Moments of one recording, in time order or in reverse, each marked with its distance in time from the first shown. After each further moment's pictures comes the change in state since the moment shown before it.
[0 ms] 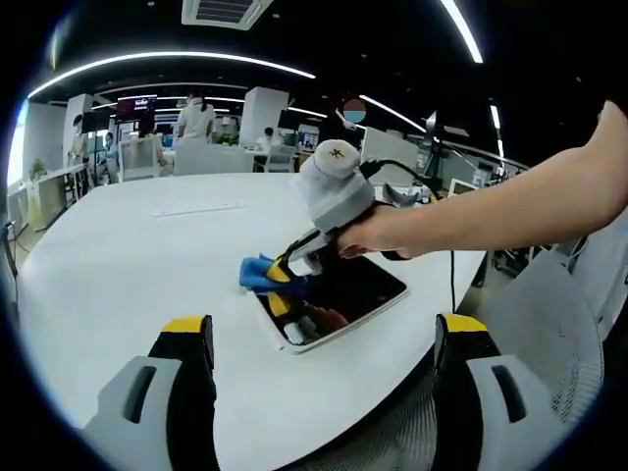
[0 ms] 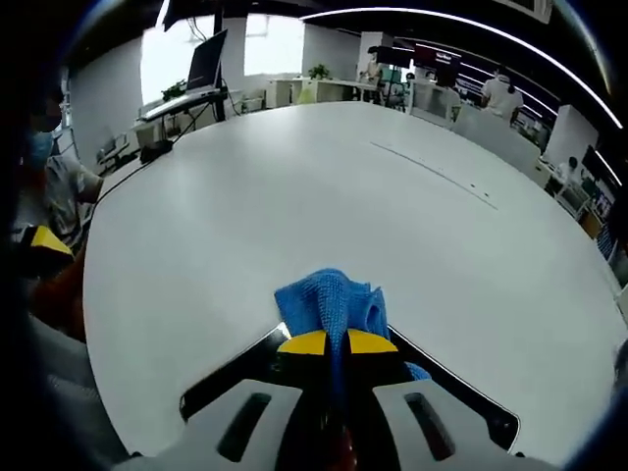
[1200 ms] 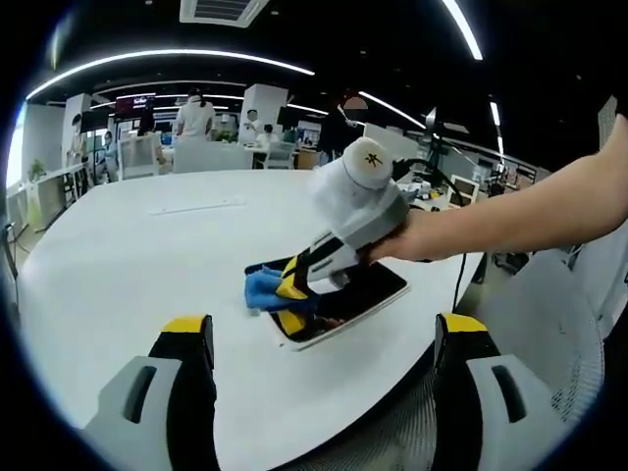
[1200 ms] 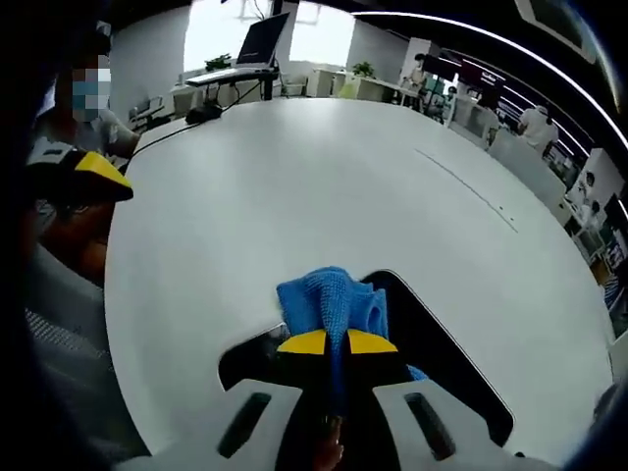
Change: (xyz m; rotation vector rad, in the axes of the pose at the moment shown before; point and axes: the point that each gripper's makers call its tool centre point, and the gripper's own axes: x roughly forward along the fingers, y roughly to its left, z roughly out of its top) left arm 0.001 0.003 -0.004 0.004 0.017 -0.001; right arm -0.017 0.034 -0.013 -0.185 0.017 0.059
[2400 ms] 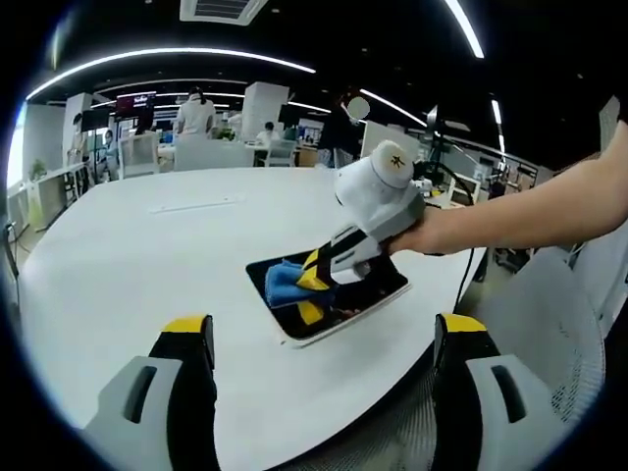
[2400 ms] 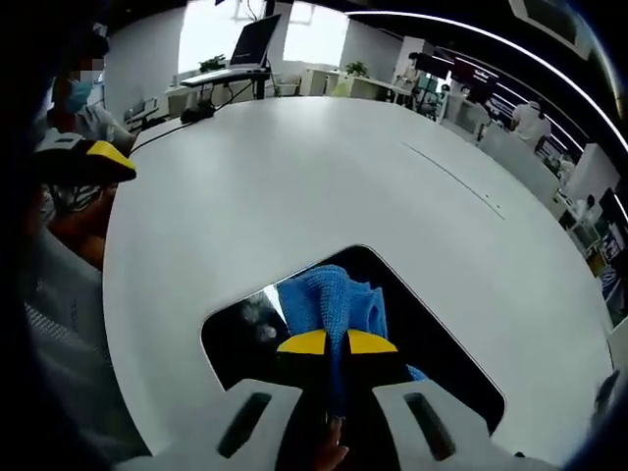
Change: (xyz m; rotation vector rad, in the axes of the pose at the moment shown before) left arm -0.001 -0.001 -0.001 0.000 0.011 0.005; right arm -0.017 -0.020 -0.025 0.032 0.001 -0.022
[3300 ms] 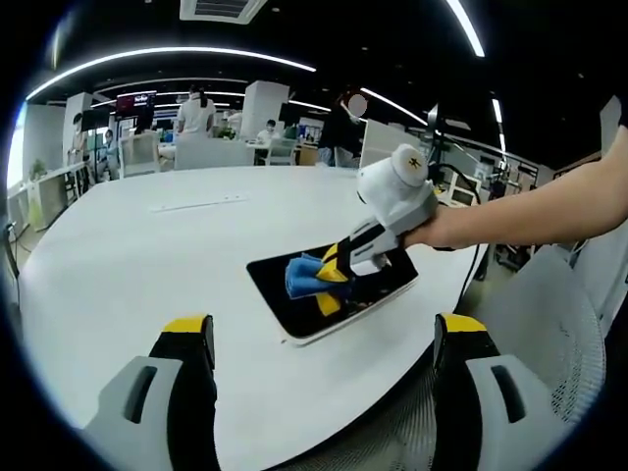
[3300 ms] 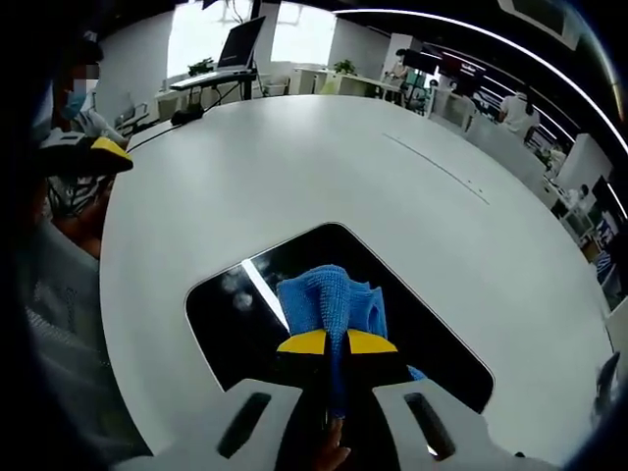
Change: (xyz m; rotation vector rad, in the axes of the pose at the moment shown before) left arm -0.001 0.001 -0.001 0.000 0.005 0.003; right arm -0.015 -0.017 -0.021 0.038 0.006 -0.030
